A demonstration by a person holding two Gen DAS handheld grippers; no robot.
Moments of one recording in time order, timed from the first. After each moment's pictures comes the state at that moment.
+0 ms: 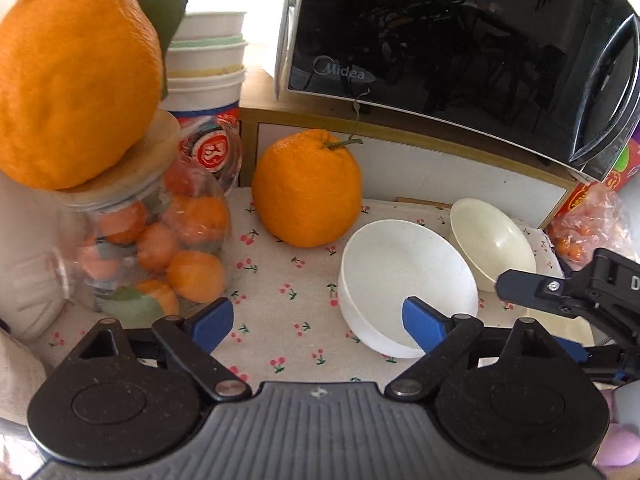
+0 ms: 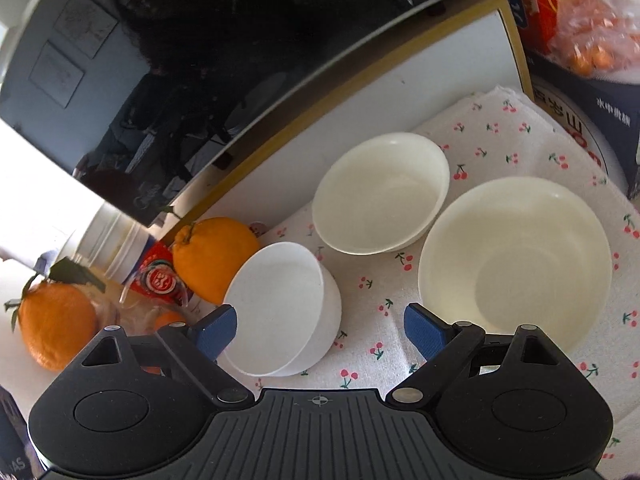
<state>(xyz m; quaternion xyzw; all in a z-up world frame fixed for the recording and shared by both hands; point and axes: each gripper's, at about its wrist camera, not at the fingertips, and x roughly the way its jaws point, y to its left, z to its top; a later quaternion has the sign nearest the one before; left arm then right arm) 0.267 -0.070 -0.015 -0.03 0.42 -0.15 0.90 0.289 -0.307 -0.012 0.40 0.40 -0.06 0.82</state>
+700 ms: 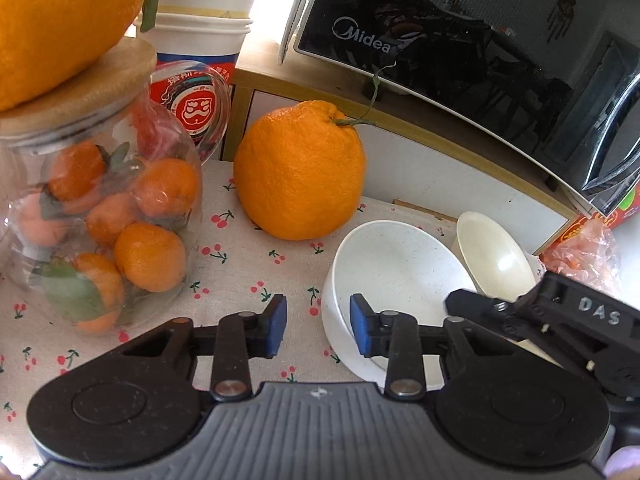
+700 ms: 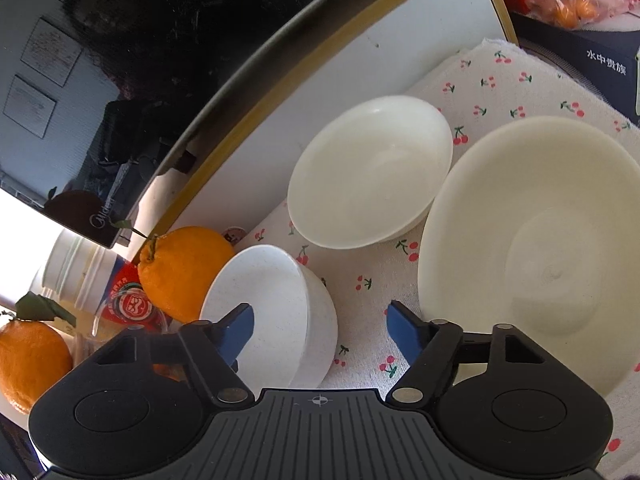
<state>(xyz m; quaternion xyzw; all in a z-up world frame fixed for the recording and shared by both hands) 0.286 -0.071 -0.044 -0.10 0.42 -0.15 0.89 0.312 -0.299 -0.048 0.44 0.40 -0.09 0.80</state>
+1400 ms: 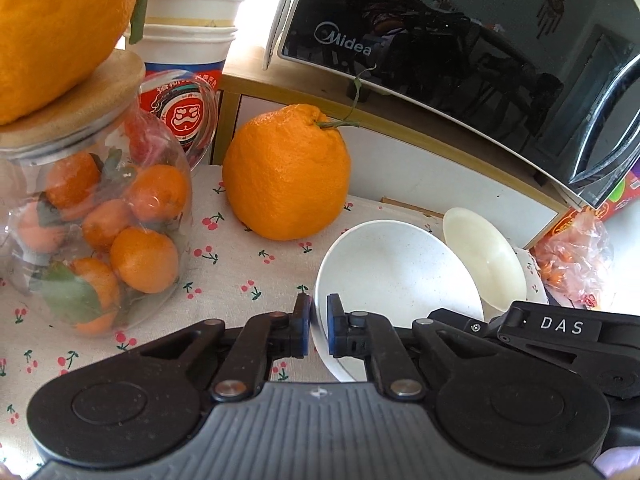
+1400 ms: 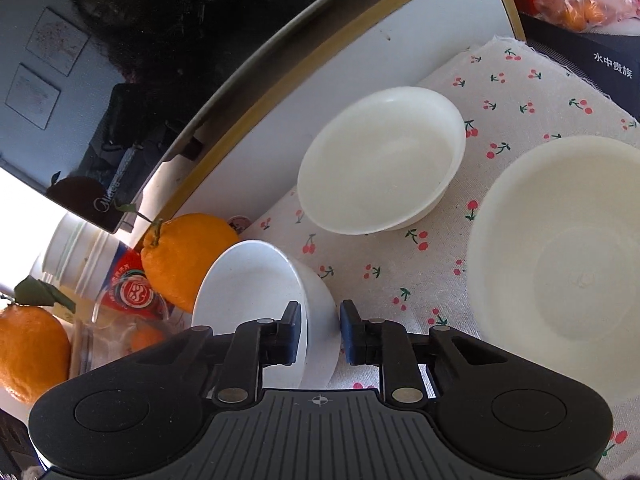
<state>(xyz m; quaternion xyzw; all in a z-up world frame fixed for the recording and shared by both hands) 0.280 -0.074 -0.037 -0.09 0.42 -0.17 0.89 0.309 -0.289 -0.045 0.43 0.41 -0.08 0.80</state>
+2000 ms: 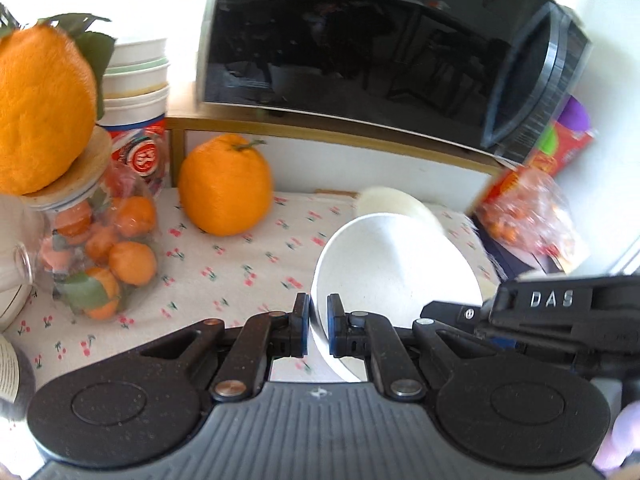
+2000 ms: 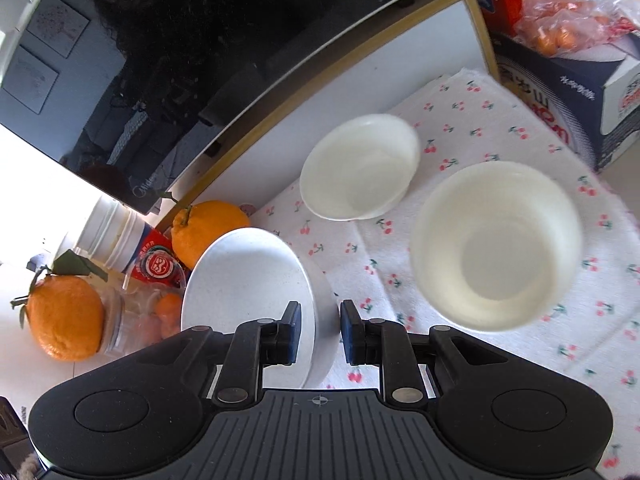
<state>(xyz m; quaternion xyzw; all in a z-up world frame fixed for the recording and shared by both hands) 0.225 -0.095 0.014 -0.03 0.41 -0.23 0.88 0.258 -0.298 0.017 0.40 0.43 -0.09 0.80</state>
